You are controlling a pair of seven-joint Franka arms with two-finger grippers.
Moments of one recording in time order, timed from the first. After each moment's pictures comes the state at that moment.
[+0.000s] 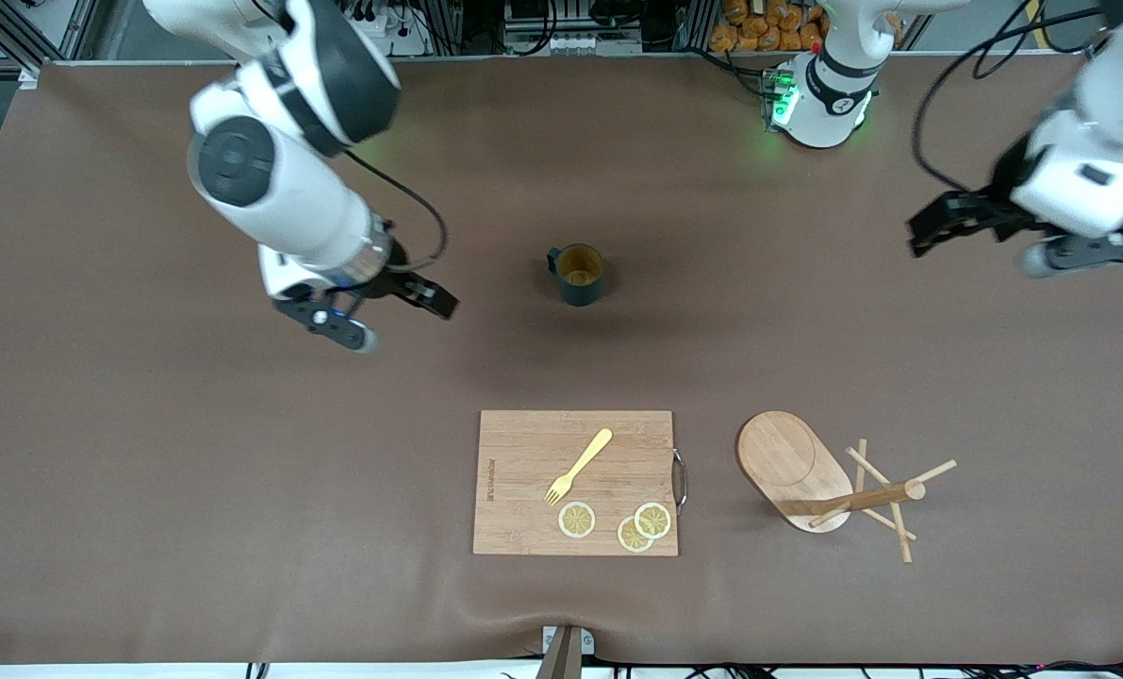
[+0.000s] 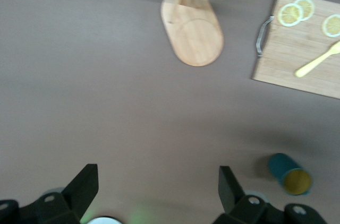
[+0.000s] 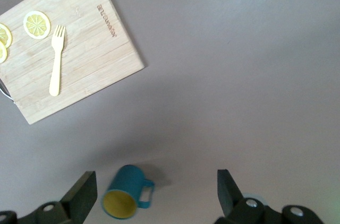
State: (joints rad) left arm -0.10 0.07 -0.17 -1.47 0.01 1.51 -0.49; right arm 0.37 0.21 0.08 -1.62 0.17 1.82 0.82
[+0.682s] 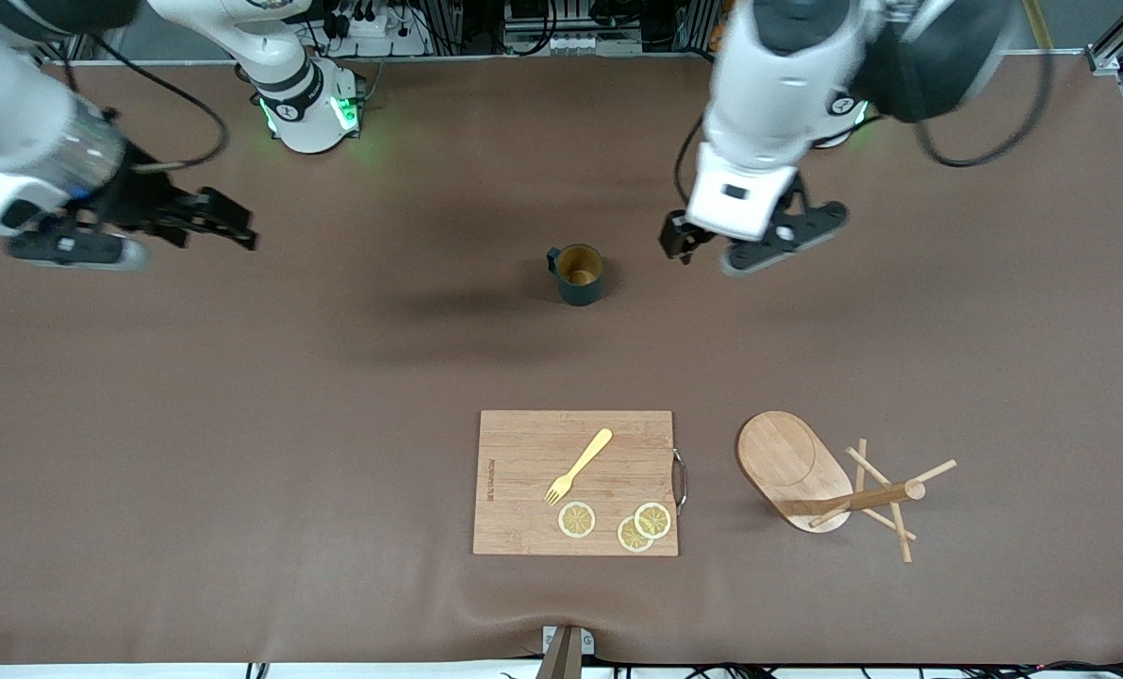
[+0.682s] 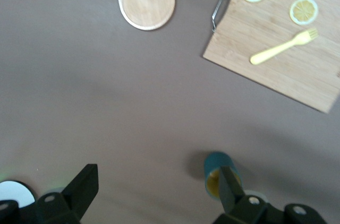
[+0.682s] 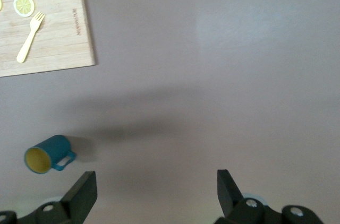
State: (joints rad) left arm -0.51 0.22 -0.18 -1.47 0.13 1.61 -1.11; right arm 0.04 -0.08 0.08 -1.72 0.15 1.61 0.22
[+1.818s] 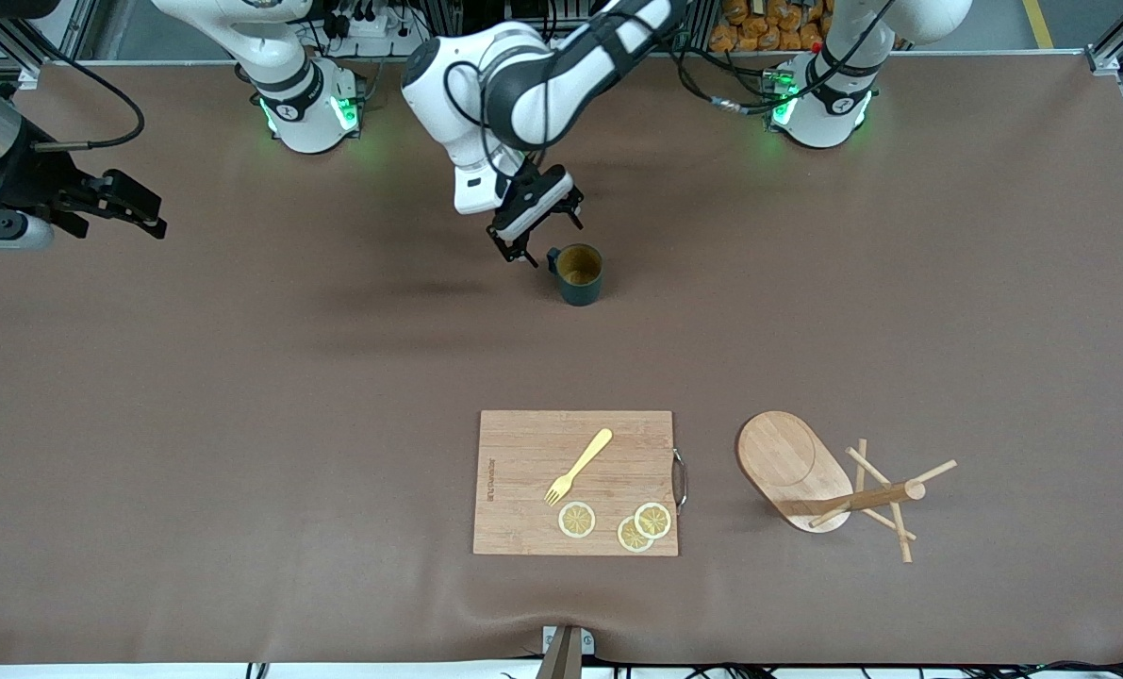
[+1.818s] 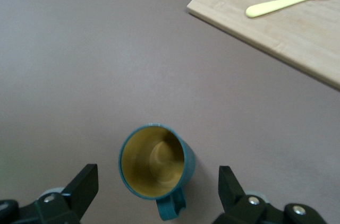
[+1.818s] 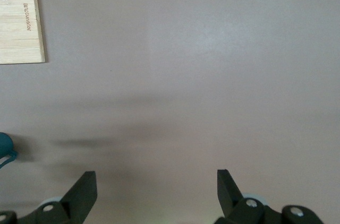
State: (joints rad) left arm -1.13 0.73 -0.02 -1.29 0.44 1.65 -1.90; right arm -0.04 -0.12 0.08 -1.74 0.03 1.58 0.07
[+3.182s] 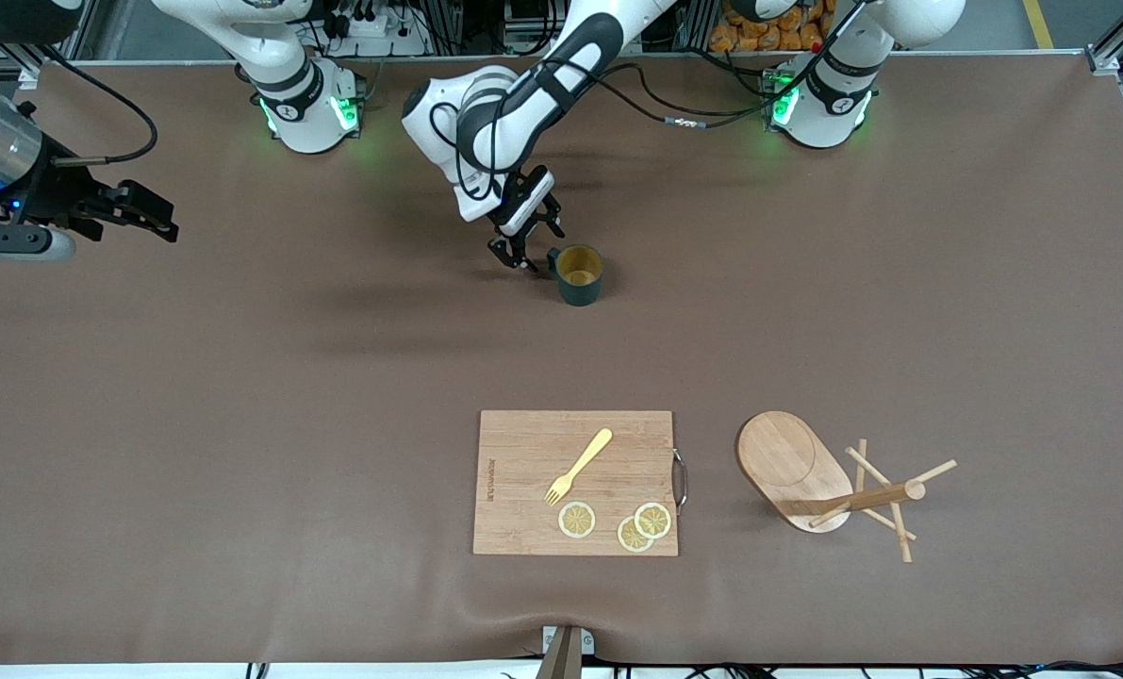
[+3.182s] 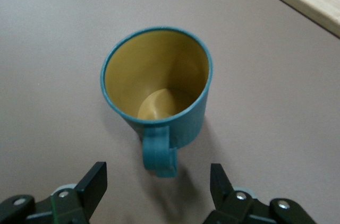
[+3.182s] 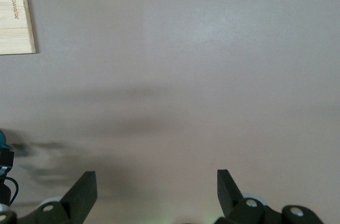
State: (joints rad) left arm -1.24 0.91 0.02 -1.26 0.44 1.72 -2.31; right arm -0.05 -0.12 0.08 -1.79 0.03 1.59 0.07
